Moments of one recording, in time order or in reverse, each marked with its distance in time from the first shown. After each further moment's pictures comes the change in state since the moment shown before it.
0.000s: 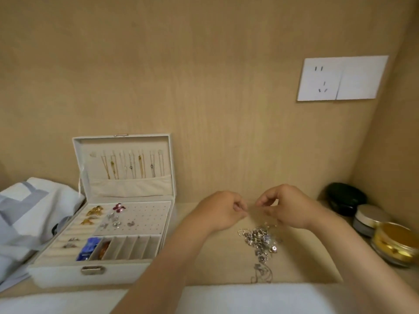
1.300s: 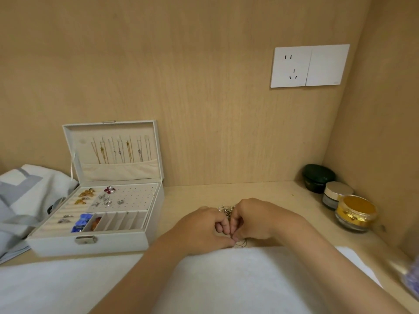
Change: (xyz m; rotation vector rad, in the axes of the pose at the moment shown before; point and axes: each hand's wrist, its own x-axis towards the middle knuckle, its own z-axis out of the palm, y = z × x) left_hand -0.075 -0.002 0.047 0.077 -0.047 0.099; right_hand -0.056 -0.023 0.035 -0.231 -0.336 -0.039
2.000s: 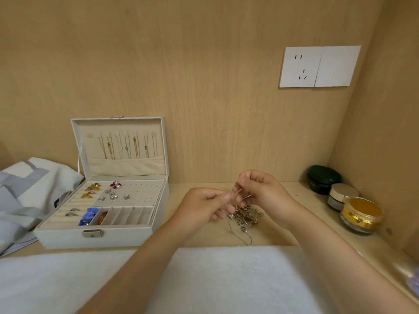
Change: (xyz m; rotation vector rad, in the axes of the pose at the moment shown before) left_hand -0.006 0.019 -0.026 -0.845 0.232 -0.132; right_hand 0.002 -0.008 -0.012 1.191 0.383 -0.142
